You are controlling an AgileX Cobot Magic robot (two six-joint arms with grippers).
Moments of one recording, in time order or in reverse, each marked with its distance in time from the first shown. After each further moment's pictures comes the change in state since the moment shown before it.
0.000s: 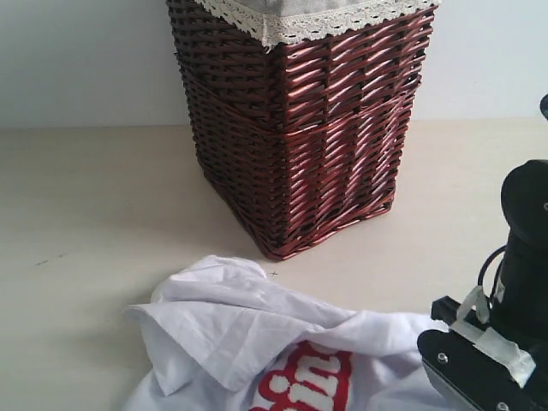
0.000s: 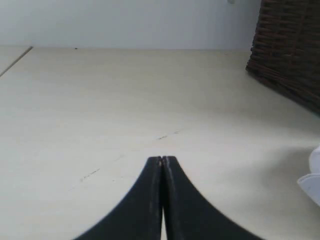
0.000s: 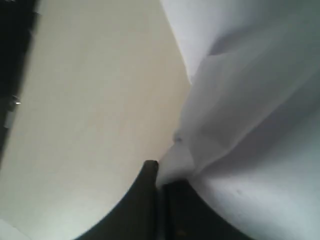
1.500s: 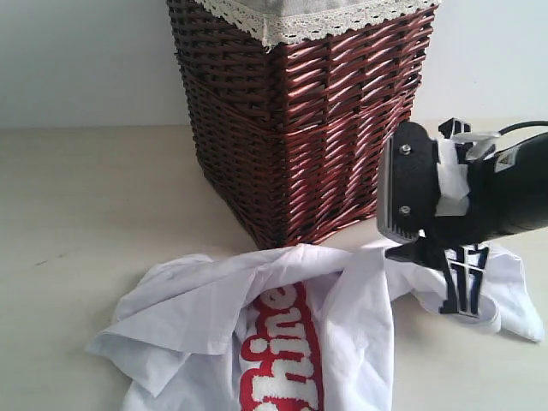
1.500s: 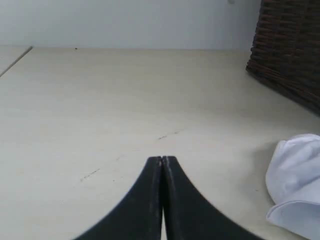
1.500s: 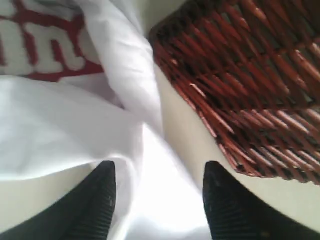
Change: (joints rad) left arm 0.000 0.000 0.000 0.000 0.000 0.000; right arm 0.000 -0.264 -0.048 0.240 -0.556 0.365
